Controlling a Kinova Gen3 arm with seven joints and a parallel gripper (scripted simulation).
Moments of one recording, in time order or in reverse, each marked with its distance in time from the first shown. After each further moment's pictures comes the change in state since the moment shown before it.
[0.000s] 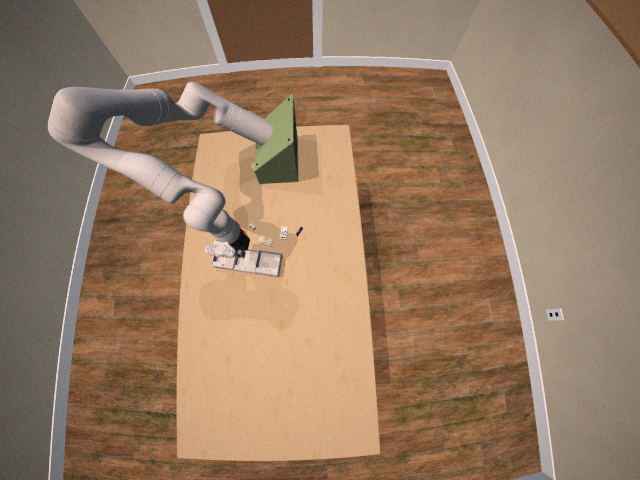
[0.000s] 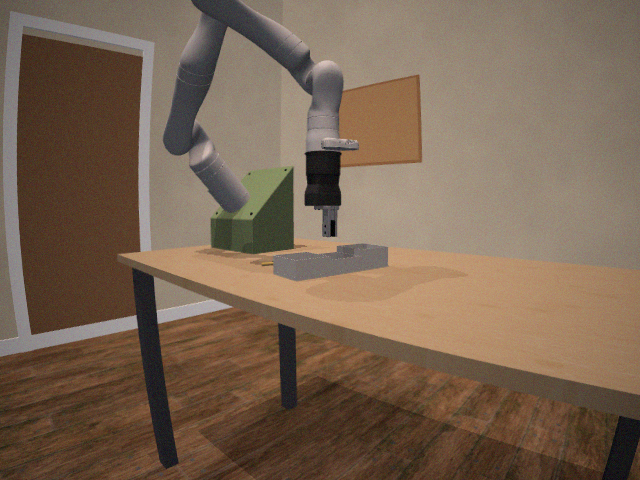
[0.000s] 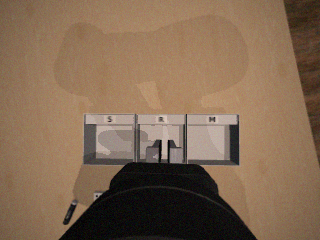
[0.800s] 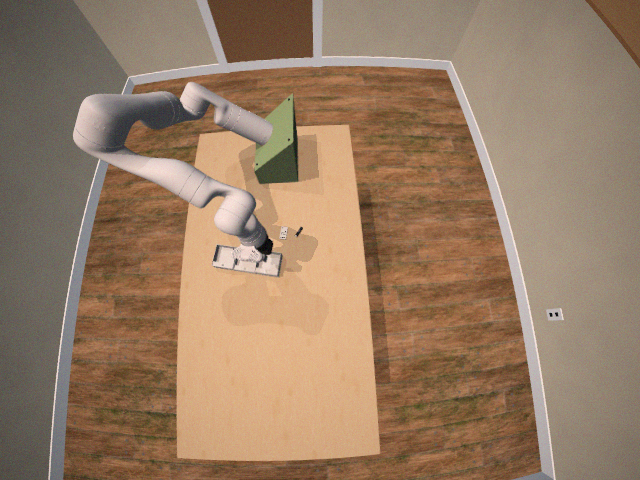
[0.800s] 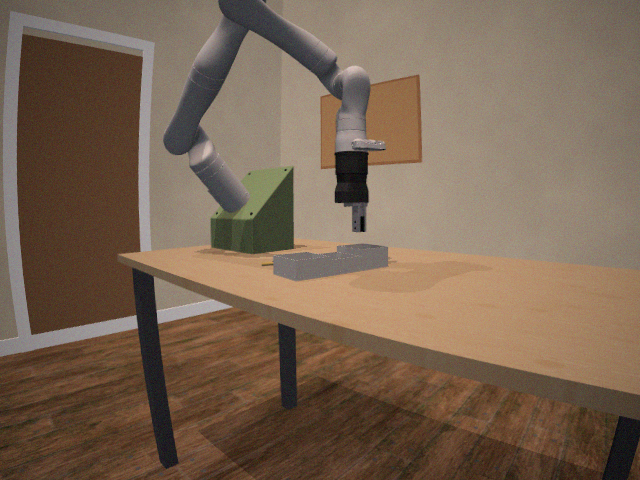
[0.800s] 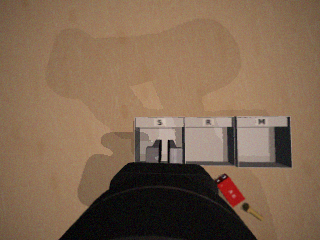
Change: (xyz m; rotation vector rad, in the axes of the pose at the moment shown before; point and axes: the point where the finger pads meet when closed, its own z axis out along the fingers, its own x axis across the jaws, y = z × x) arm -0.082 -0.003 -0.007 0.008 -0.010 0.010
